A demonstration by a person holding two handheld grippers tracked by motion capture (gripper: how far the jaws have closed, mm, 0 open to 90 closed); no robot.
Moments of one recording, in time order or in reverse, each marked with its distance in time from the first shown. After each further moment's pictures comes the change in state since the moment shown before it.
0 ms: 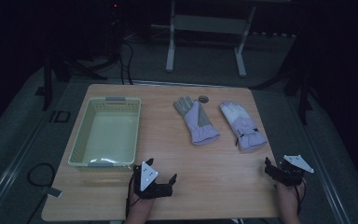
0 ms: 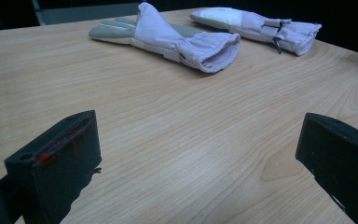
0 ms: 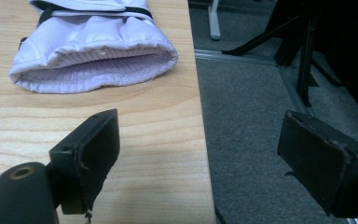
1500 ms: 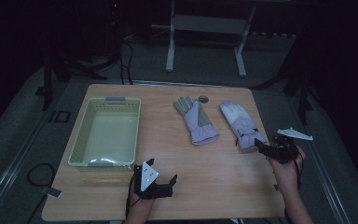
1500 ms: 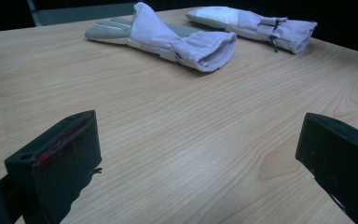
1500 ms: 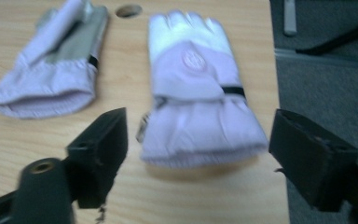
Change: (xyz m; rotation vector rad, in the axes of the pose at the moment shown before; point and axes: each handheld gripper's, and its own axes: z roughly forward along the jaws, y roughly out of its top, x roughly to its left) left arm -0.001 0.000 0.000 0.000 -0.010 0.012; right arm 0.026 0.096 -0.003 0.080 0.285 -0.007
